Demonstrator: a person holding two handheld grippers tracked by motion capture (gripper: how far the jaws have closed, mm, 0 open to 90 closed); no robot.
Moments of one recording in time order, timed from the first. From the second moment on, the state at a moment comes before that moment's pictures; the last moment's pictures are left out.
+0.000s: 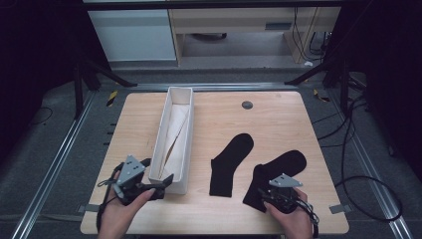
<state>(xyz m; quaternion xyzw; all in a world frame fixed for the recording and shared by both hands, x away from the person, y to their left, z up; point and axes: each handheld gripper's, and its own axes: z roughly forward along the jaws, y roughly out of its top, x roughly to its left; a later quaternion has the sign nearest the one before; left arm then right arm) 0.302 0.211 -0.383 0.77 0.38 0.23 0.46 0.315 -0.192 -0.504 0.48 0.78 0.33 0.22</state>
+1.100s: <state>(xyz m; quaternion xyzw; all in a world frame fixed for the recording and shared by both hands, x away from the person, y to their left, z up) 0.319 0.002 -0.488 0.86 0.27 0.12 0.41 0.420 -0.330 -0.484 0.56 0.74 0.31 0.23</state>
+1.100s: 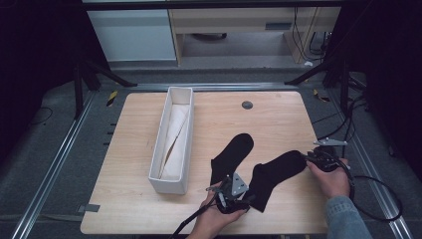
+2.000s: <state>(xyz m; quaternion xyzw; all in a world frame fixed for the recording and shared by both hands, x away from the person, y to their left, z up) 0.319 -0.002 -0.504 0.88 0.27 0.06 0.39 0.418 -0.313 -0.473 0.52 0.76 0.32 0.24</state>
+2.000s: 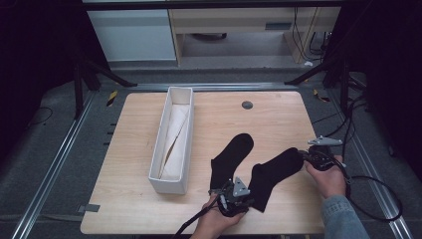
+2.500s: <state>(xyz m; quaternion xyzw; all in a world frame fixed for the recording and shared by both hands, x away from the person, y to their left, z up) 0.302 0.015 -0.477 0.85 0.28 0.10 0.44 0.420 -0.278 -0.425 0.47 0.76 0.37 0.24</state>
